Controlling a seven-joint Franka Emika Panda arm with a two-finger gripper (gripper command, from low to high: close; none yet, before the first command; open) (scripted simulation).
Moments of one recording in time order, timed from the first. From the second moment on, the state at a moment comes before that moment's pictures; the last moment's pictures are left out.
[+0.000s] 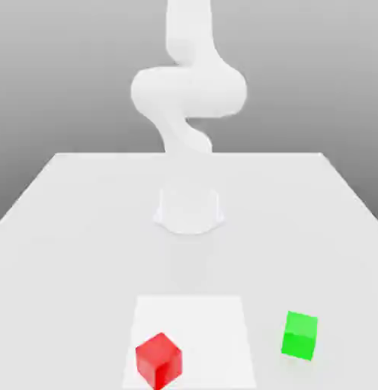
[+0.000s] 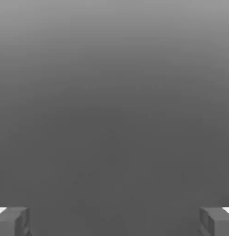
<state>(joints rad) 0.04 -0.71 -0.05 -2.32 0.02 2.33 0.71</state>
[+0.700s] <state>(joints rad) 0.21 0.05 -0.26 -2.45 0.19 2.61 -0.01</state>
